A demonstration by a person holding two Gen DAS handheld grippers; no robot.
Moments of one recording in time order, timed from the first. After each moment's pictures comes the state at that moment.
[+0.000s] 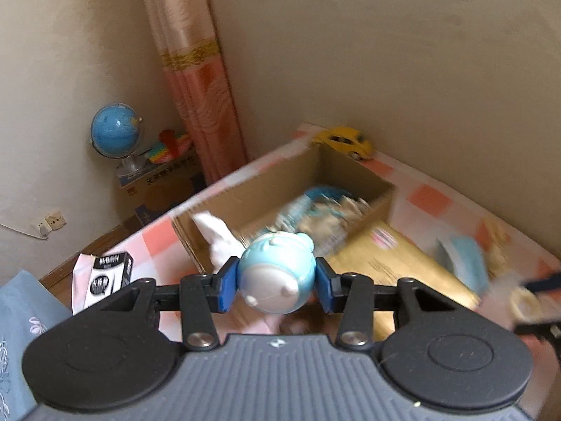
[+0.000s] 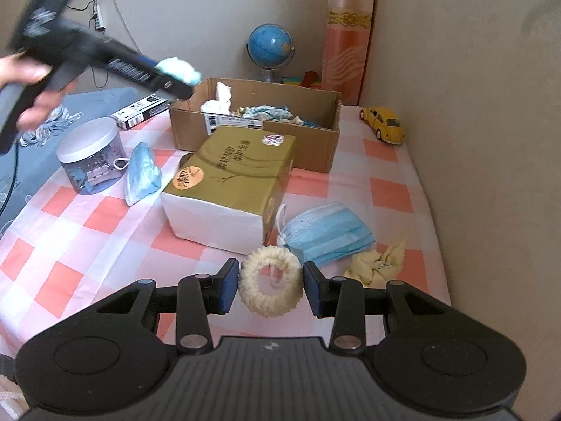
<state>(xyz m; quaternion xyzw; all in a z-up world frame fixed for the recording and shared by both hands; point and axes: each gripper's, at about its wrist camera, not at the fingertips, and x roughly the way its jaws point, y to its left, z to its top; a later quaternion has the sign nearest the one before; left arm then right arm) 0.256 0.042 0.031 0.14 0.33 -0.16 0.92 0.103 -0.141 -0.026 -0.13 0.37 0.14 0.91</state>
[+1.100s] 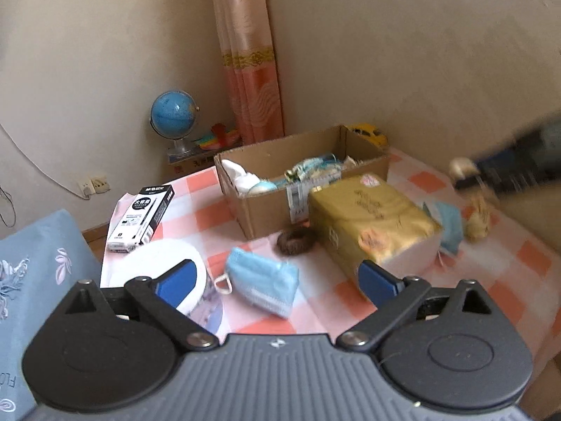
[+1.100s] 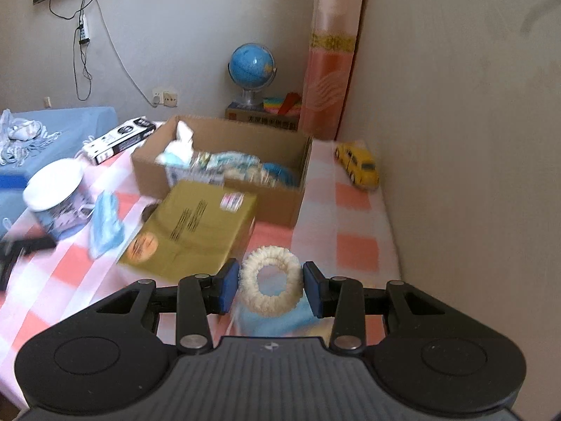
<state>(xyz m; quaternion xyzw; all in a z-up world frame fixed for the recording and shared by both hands) 0.112 0.058 0.001 0.09 0.30 -0.08 0.95 0.157 -0.139 0.012 -0.15 0.34 0.12 0.92</state>
